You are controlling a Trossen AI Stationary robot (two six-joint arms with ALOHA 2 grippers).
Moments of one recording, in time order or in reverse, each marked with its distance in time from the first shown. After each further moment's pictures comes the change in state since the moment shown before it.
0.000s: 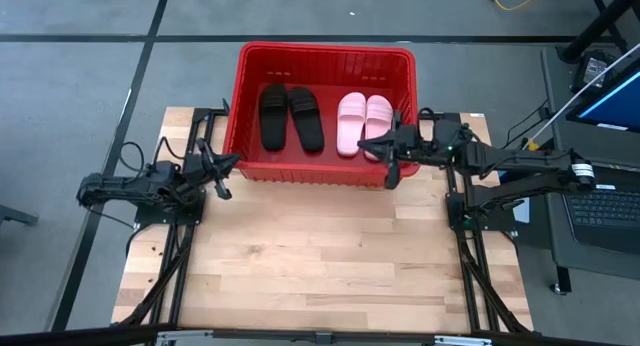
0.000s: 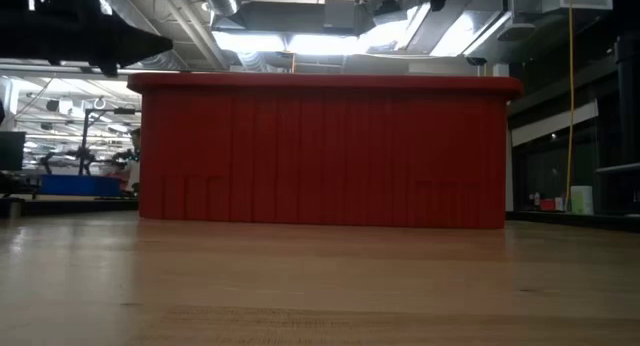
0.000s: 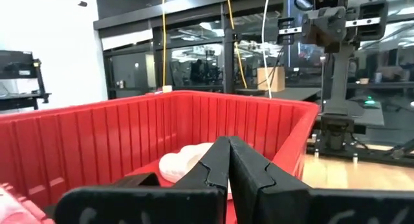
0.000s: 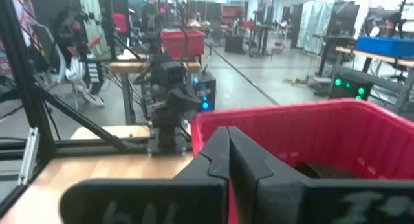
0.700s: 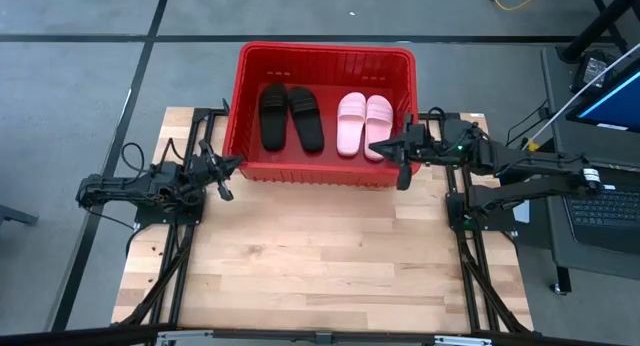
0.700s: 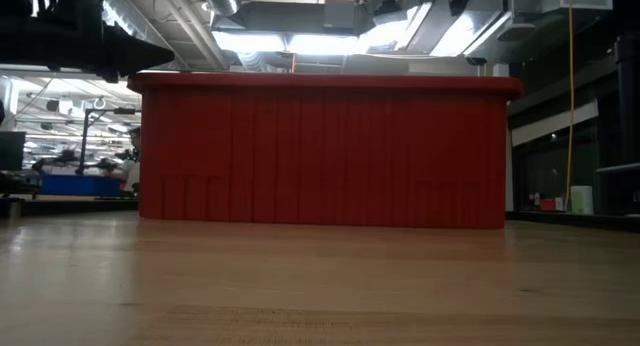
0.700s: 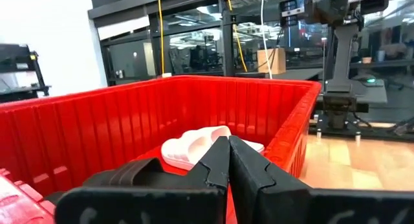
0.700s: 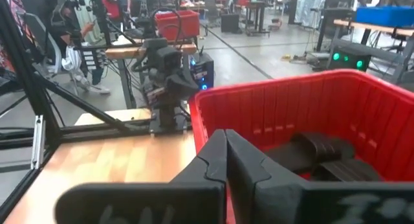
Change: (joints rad) left arm 0.015 0.002 -0.001 -0.076 0.013 0.005; right arm -0.011 -0.106 0.000 -0.201 0.000 0.059
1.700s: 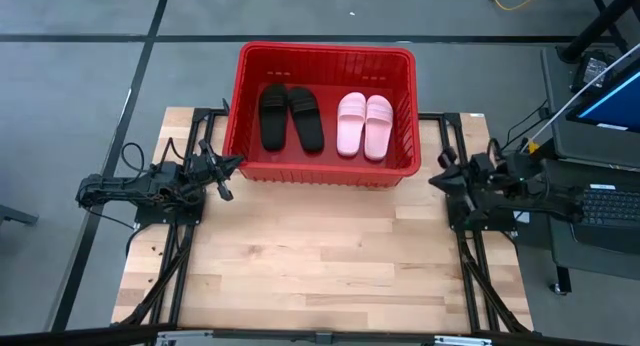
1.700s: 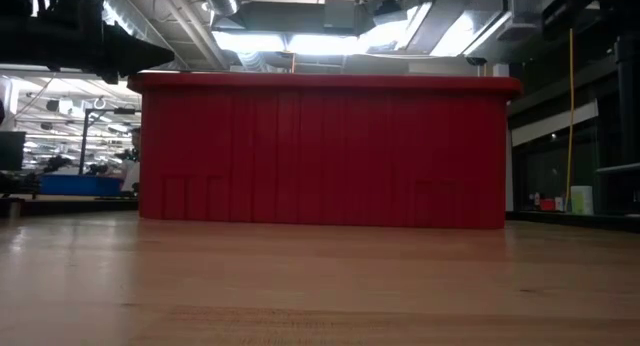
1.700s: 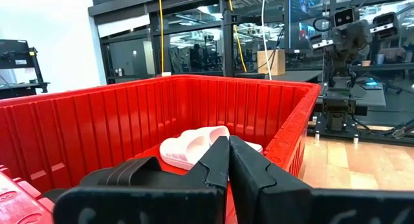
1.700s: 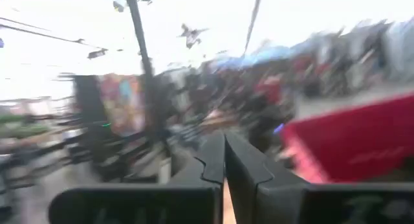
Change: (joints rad) left arm 0.000 0.001 0.000 0.000 -0.003 -0.024; right arm 0.063 -0.879 -0.559 0.057 -0.225 0.265
